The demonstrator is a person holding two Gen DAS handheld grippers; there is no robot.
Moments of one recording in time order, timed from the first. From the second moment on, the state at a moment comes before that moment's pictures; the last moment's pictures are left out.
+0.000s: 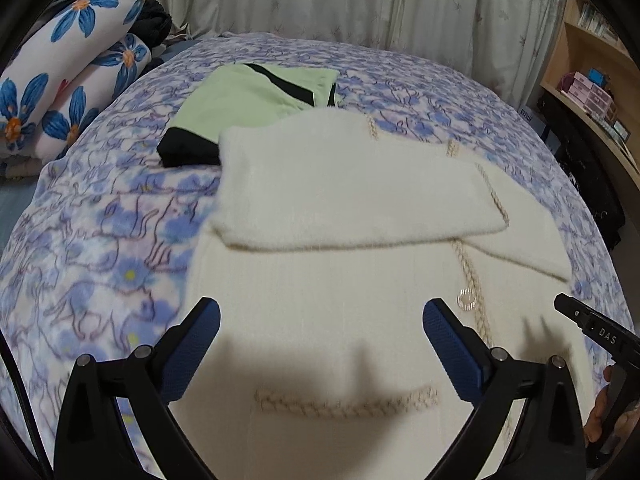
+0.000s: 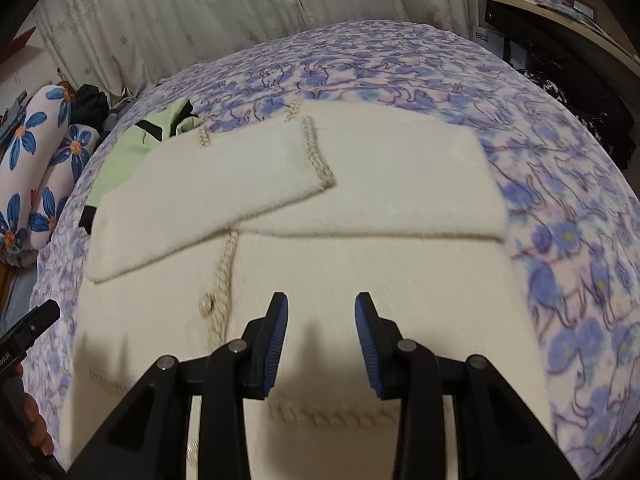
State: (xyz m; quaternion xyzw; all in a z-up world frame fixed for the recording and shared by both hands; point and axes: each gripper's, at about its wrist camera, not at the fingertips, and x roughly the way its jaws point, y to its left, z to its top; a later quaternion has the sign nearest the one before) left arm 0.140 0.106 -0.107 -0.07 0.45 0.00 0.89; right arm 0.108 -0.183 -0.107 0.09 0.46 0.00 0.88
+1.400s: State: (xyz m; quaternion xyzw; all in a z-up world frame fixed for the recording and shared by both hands) left arm -0.028 0.214 -0.174 -0.11 0.52 -0.03 0.84; right arm -0.076 -0.337 -0.147 0.17 0.53 0.01 0.83
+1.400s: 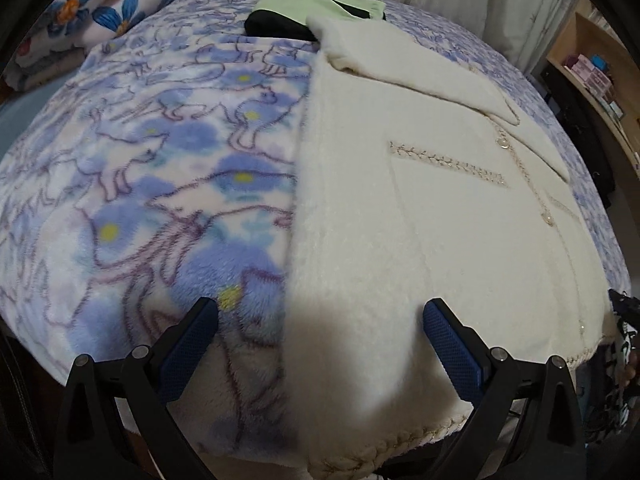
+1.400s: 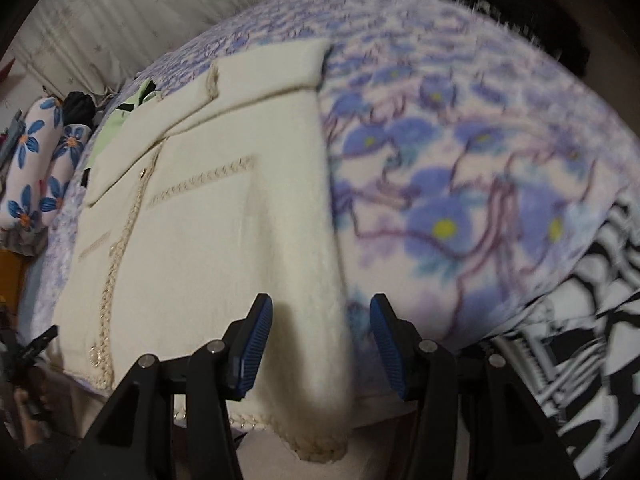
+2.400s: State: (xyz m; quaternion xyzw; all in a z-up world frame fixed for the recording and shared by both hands) left arm -0.015 0.207 -0.184 -0.10 0.54 -0.10 0.83; right arm -0.073 -0.331 -0.170 0.20 0.53 0.08 0.82
